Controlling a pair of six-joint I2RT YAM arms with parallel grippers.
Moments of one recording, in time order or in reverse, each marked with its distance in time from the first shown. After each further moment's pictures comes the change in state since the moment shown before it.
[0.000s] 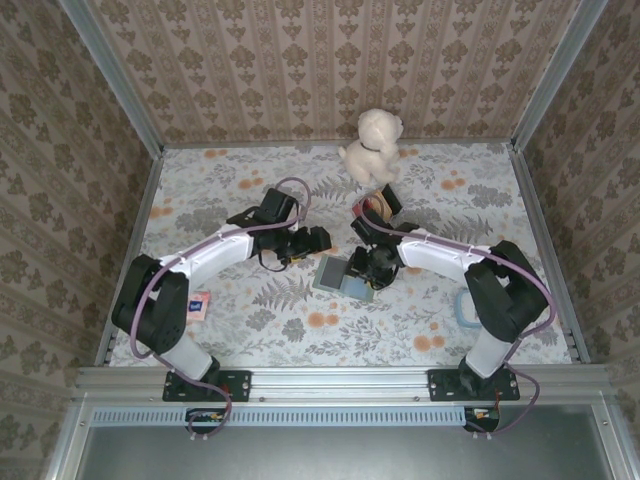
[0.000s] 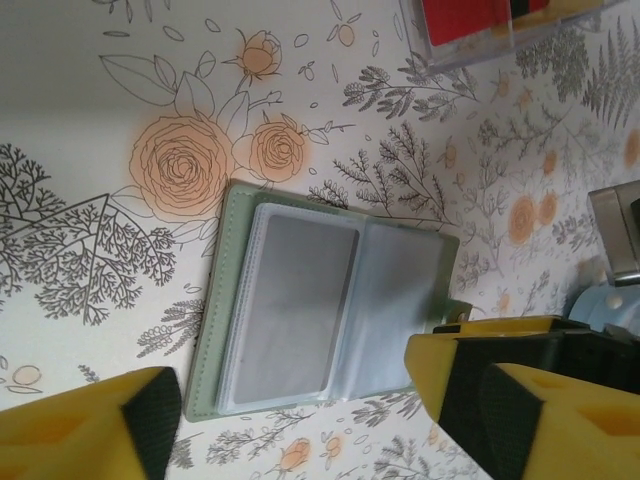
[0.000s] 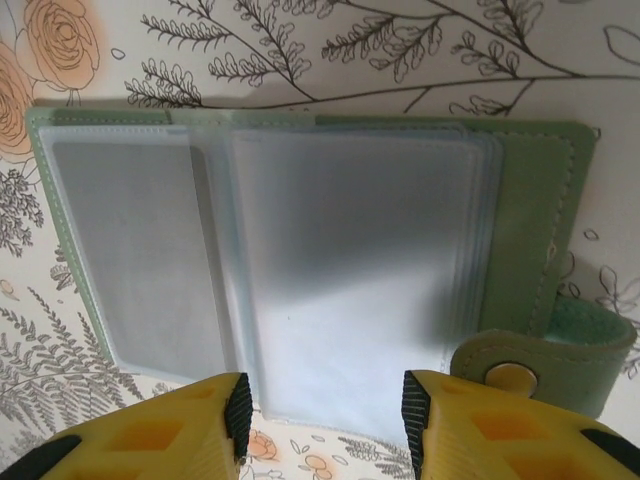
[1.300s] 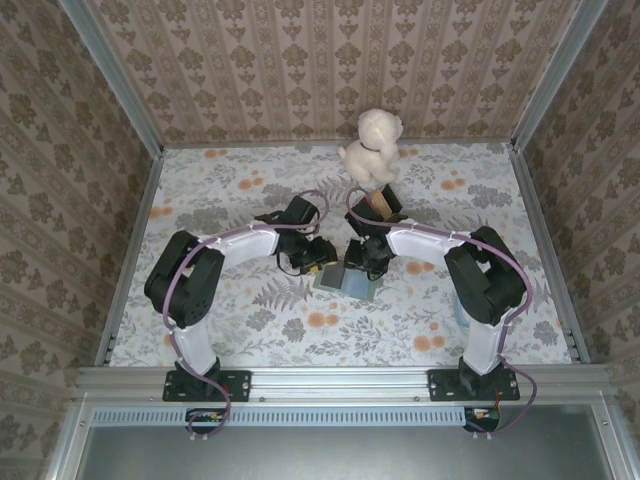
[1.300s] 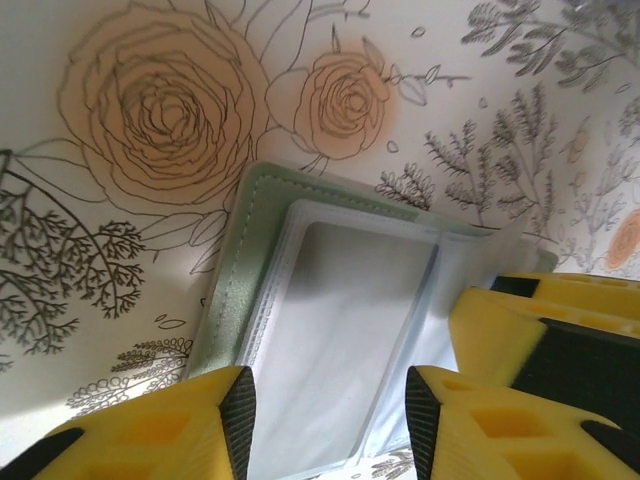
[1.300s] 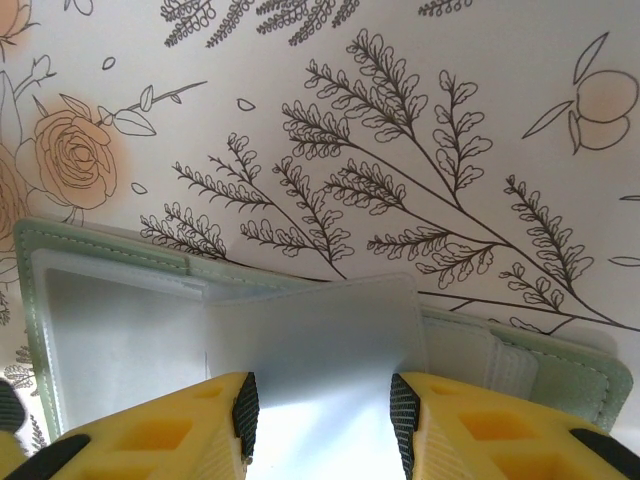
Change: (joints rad) left arm -0.067 0.229 0.072 -0.004 -0.003 -0.121; right arm -0.029 0.143 0.107 0.021 0.082 -0.181
